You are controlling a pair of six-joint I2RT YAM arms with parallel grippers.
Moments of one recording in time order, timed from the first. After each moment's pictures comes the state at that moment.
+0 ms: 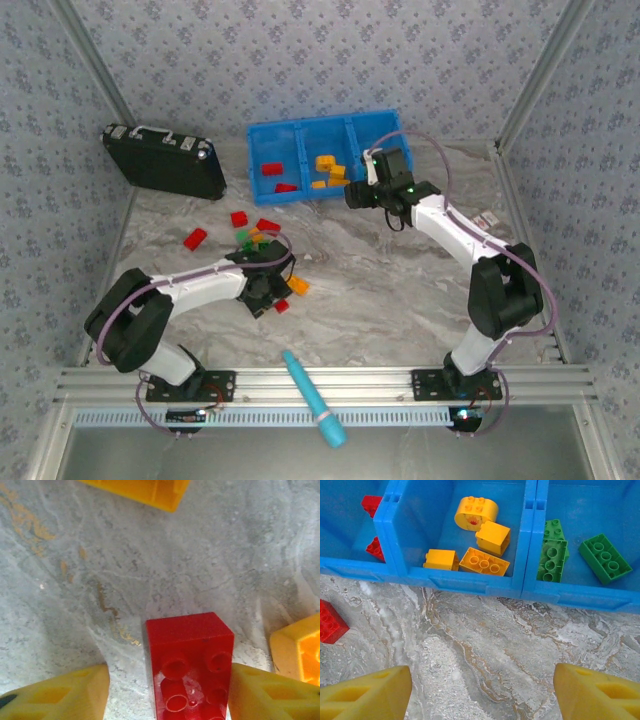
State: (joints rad) left arm -0.77 1.50 0.77 -0.62 -0.04 -1.34; right arm 0.43 1.67 1.34 -0.39 0.02 0.13
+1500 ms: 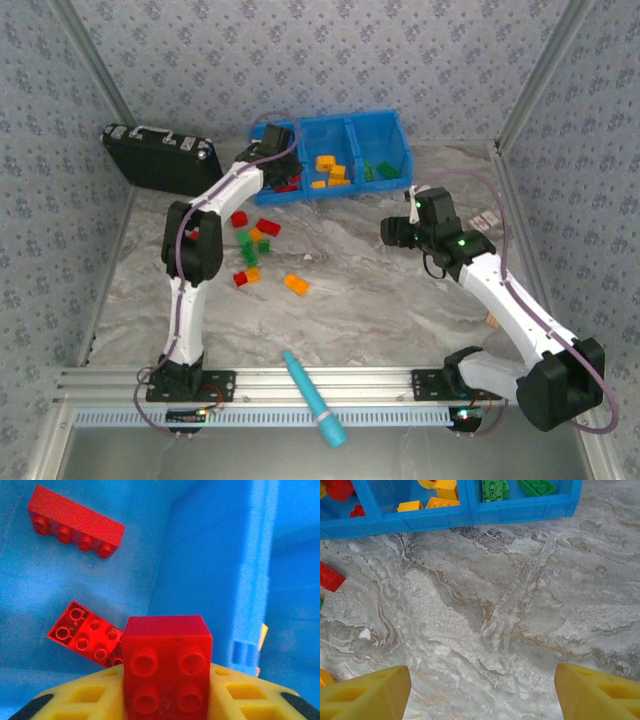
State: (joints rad) left arm -0.41 2.21 1.91 -0.53 -0.05 -0.91; right arm 0.39 1.13 0.95 -0.56 0.05 0.26
